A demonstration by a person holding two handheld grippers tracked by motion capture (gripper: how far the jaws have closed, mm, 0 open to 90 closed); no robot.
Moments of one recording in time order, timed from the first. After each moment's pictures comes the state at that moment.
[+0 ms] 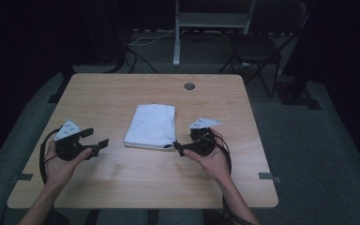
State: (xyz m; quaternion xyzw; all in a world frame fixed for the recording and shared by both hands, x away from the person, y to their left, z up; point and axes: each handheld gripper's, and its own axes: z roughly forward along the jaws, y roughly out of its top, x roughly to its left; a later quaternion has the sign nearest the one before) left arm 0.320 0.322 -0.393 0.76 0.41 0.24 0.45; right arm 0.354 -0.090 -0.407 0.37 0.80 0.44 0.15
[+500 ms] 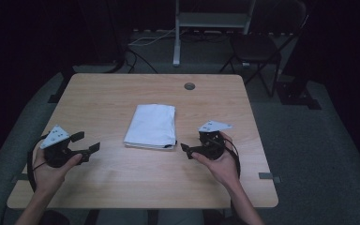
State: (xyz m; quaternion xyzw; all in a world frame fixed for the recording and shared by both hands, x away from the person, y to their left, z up) left arm 0.301 0.339 -0.392 0.75 0.41 0.25 0.46; right arm 0.339 -0.114 -0.403 0.38 0.79 0.44 0.16
